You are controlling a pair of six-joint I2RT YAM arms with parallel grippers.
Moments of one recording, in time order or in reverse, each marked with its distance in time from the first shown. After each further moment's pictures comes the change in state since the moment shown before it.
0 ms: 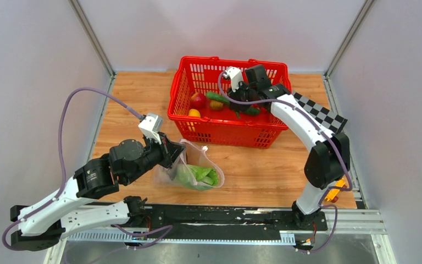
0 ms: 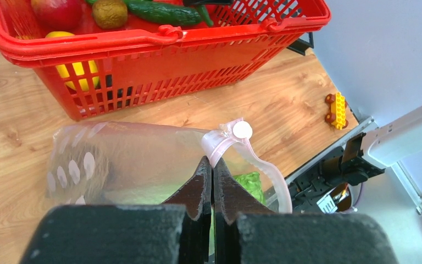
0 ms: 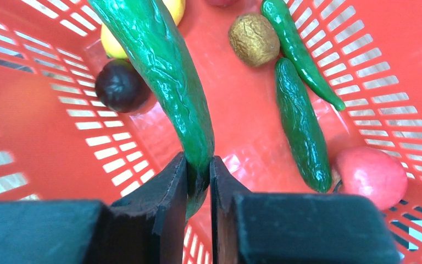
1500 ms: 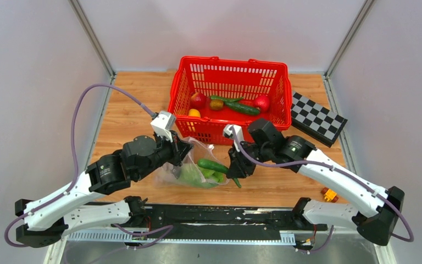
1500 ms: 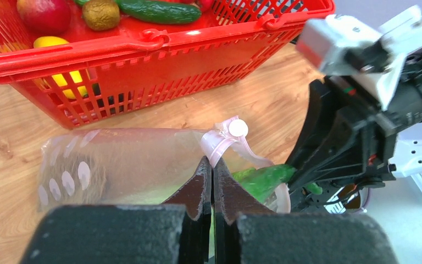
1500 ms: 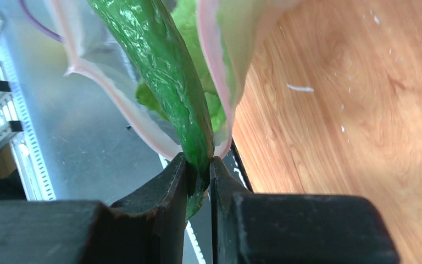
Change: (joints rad) left arm 0.000 0.077 -0.011 0.076 0.017 0.031; right arm 0.397 -0.683 -0.547 -0.117 -0.224 0.426
